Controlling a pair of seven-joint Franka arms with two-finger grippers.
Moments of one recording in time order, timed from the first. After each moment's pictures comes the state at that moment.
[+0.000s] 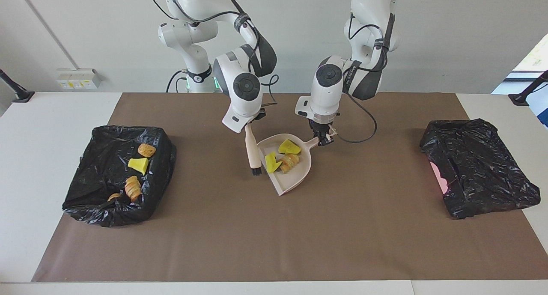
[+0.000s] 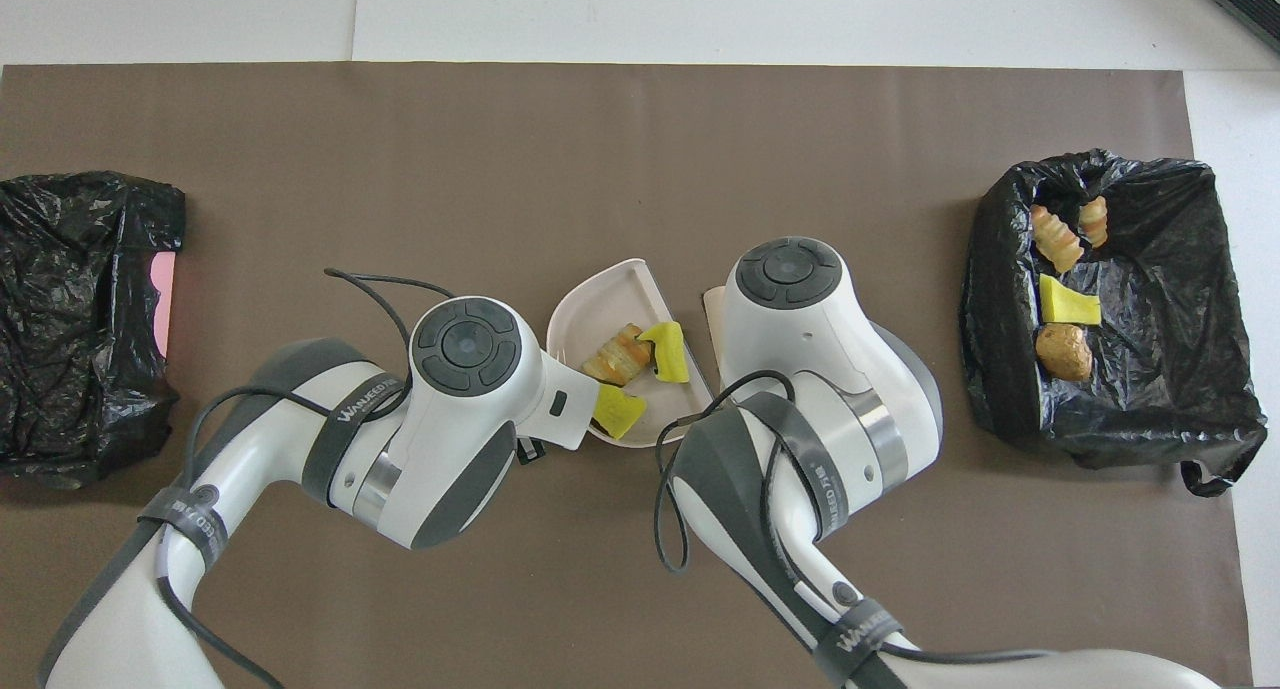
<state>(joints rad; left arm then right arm) -0.61 0.16 0.02 -2.03 0.02 2.09 0.59 0.37 0.23 0.15 -1.85 0.06 1.65 0.34</state>
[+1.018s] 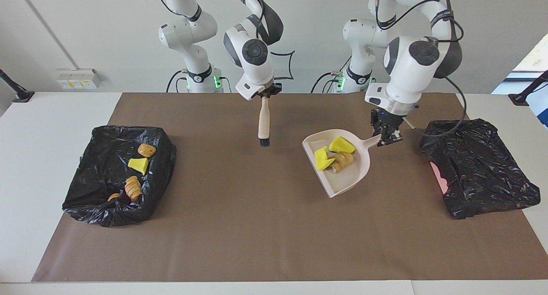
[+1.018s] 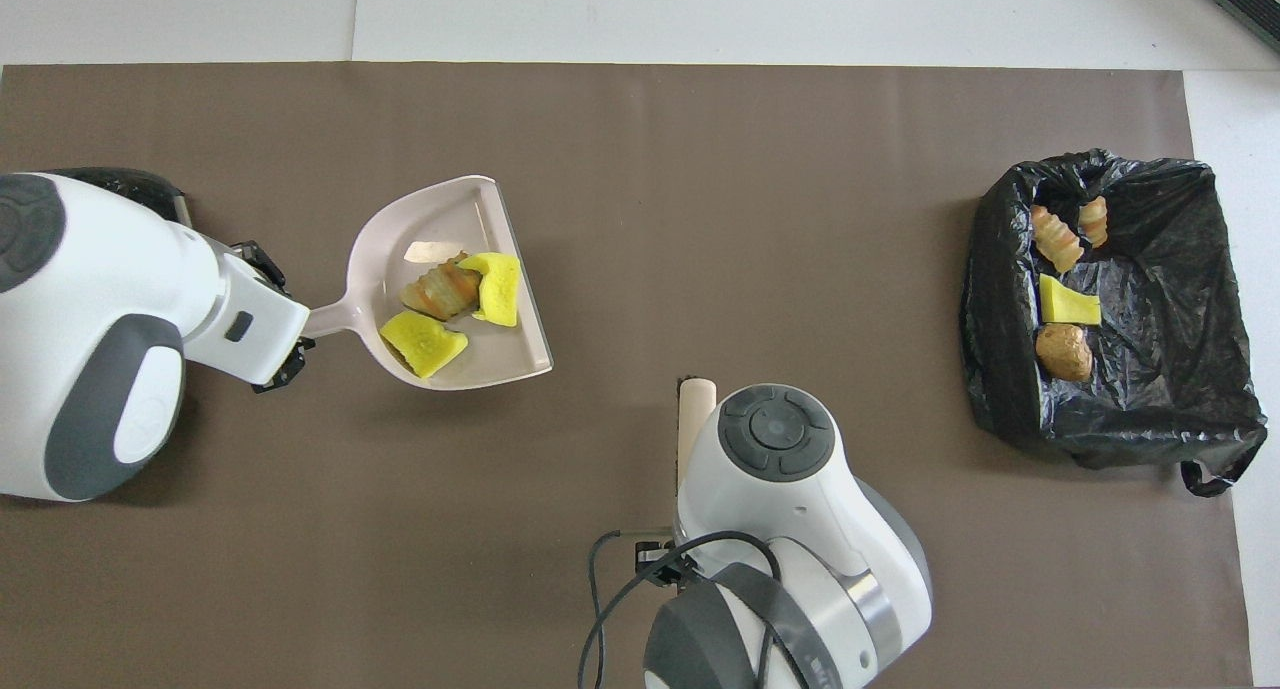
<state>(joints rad) -0.21 -0.02 0.05 -1.95 0.02 1.98 1.16 0.51 -0.02 0.16 -2.12 0.32 1.76 0.60</state>
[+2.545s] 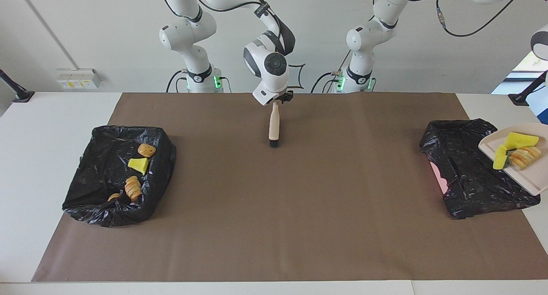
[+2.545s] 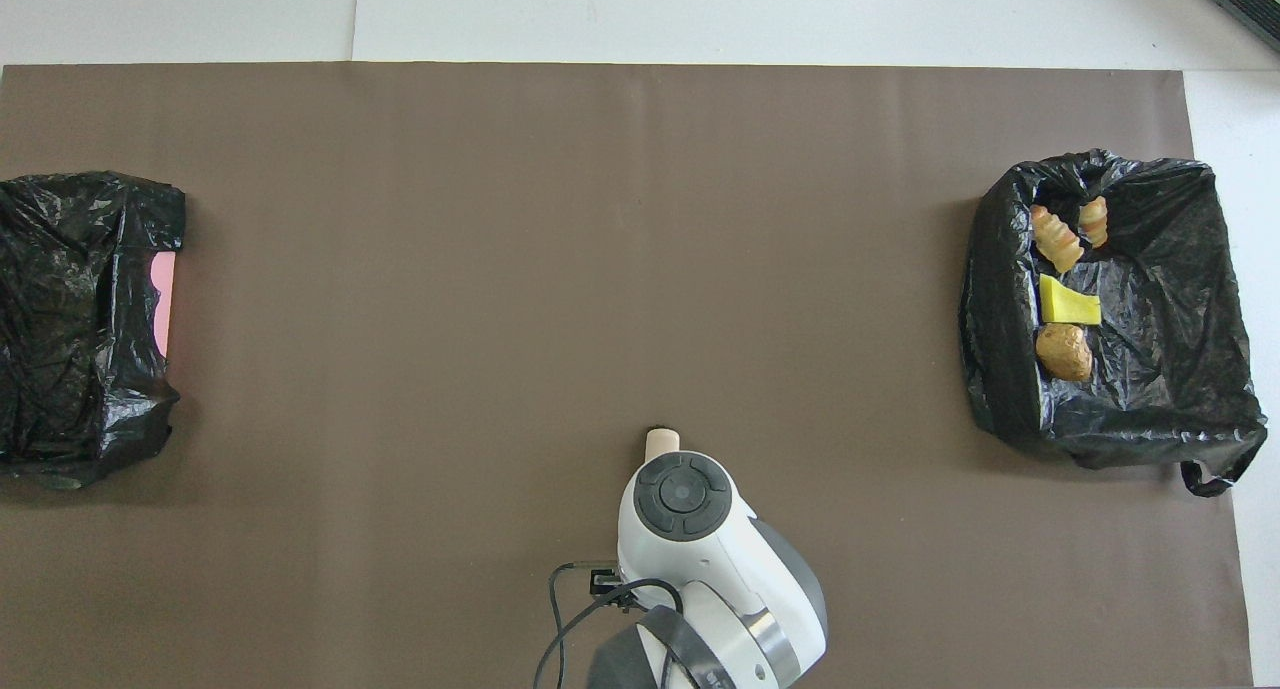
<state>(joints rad) 0.45 0.23 0.03 -1.55 0.57 2.17 1.73 0.62 0.08 0.16 -2.20 0.33 1.97 0.66</state>
